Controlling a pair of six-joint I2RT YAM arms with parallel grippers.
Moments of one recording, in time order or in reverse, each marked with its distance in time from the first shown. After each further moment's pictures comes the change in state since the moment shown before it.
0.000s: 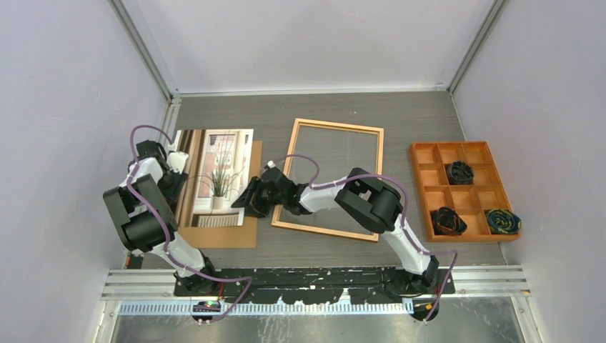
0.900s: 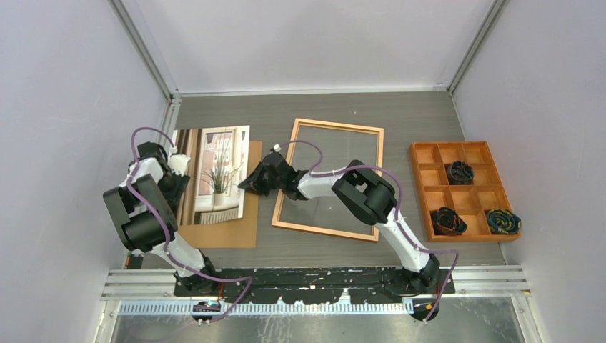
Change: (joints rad) left arm 0.000 0.000 -0.009 -0.035 0.021 0.003; right arm -0.080 0.104 0.171 -0.040 0.117 -0.031
